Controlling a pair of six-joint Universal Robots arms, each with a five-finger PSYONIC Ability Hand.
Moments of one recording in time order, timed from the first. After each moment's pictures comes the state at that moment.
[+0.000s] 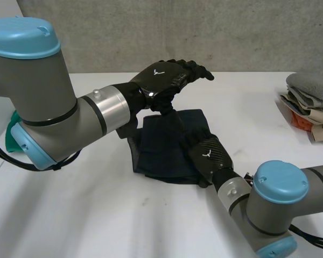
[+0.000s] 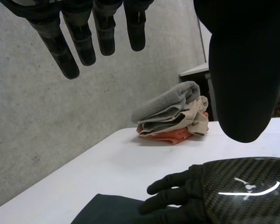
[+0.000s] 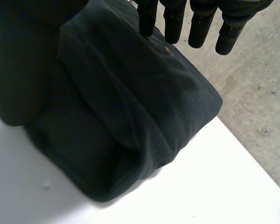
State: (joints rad) left arm 4.15 -2.07 -1.03 3.02 -1.02 3.17; right arm 2.11 -0.96 1.77 -0.65 1.42 2.62; left_hand 0.27 0.28 0.28 0.28 0.11; right_hand 0.22 0.20 0.20 0.22 0.05
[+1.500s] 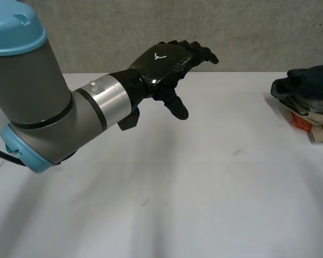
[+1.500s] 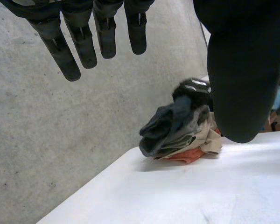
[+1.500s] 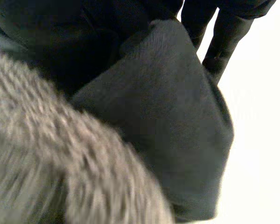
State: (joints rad) left arm 4.12 -1.99 -1.08 3.09 -1.08 3.16; right arm 1.19 -0.54 0.94 -0.87 0.90 3.15; left_hand 0.31 0.31 0.31 0.31 0.14; right_hand 1.07 1.16 1.16 1.21 0.98
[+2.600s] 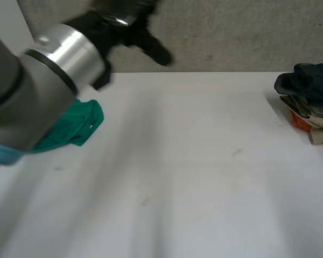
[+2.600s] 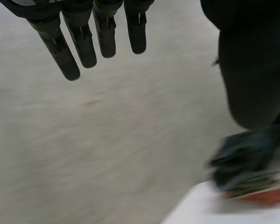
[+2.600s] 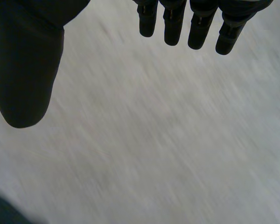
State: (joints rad) left arm 4.15 -1.79 -1.12 3.20 -1.28 3.19; right arm 1.28 -1.35 1.40 -0.57 1.16 2.83; left_hand 0.30 0.30 0.30 0.31 0.13; right_hand 0.23 0.22 0.22 0.22 0.05
